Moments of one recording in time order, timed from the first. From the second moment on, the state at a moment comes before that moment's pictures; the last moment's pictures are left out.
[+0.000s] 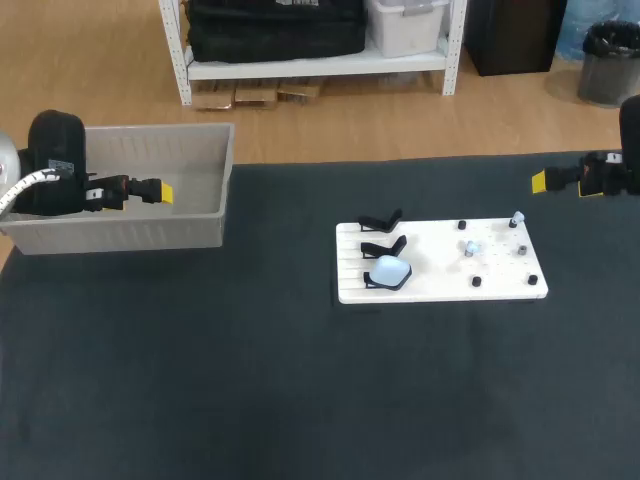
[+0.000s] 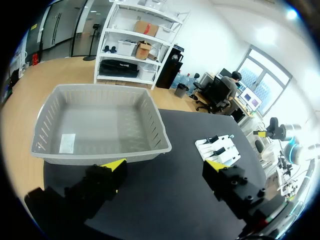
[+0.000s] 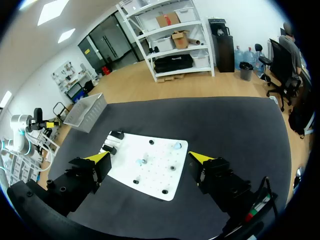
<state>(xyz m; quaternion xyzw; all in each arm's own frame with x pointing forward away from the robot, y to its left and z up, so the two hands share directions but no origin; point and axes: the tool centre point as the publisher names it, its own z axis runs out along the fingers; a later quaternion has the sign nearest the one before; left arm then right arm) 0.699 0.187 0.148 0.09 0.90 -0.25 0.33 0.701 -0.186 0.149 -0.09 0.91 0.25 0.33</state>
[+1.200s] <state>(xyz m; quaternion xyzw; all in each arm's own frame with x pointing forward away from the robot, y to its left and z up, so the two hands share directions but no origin) 0.696 0.146 0.167 0.20 0.88 -0.26 0.34 0.701 -0.186 0.149 -0.09 0.91 0.25 0.33</state>
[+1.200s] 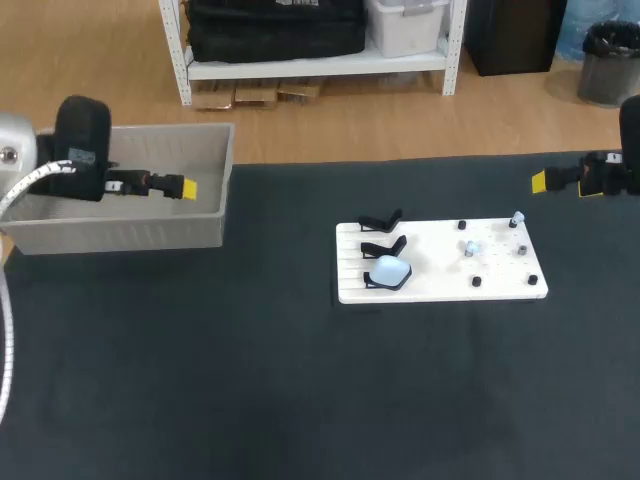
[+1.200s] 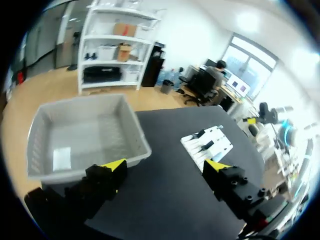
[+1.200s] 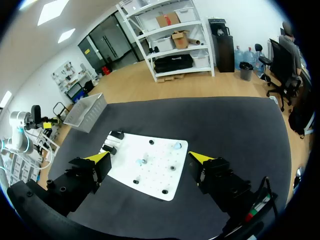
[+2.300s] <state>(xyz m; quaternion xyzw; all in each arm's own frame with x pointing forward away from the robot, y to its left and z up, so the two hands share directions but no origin) 0.674 0.025 0.160 0.58 0.67 -0.32 0.33 0.701 -0.186 0.149 -0.09 0.91 0.25 0.33</state>
